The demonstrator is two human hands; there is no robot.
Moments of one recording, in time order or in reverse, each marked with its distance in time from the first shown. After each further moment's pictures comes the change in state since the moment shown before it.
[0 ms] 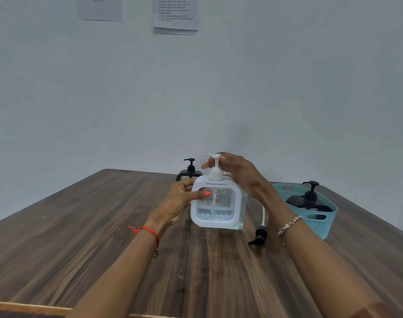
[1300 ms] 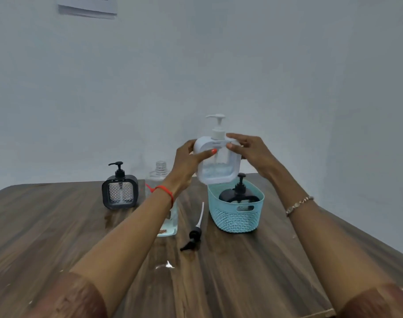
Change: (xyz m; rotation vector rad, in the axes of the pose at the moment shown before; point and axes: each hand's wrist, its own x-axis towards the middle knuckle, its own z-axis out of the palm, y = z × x) left_hand 0.116 0.004 0.184 0.096 0.007 0.185; right_hand -0.069 -0.019 -0.183 -0.350 0.546 0.094
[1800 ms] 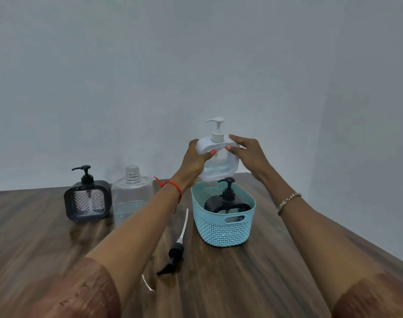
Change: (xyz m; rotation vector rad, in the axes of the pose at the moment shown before) left_hand 0.072 -0.063 0.051 0.098 -0.098 -0.045; right_hand 0.048 0.060 -0.021 -0.116 0.164 0.031
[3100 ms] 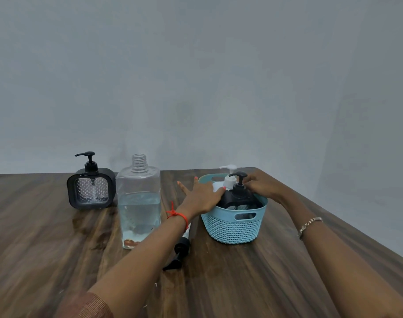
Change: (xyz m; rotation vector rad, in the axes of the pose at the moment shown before) left_hand -0.045 -0.068 0.000 0.921 -0.287 -0.131; right_hand -0.024 0.062 0.001 -0.431 -0.407 0.290
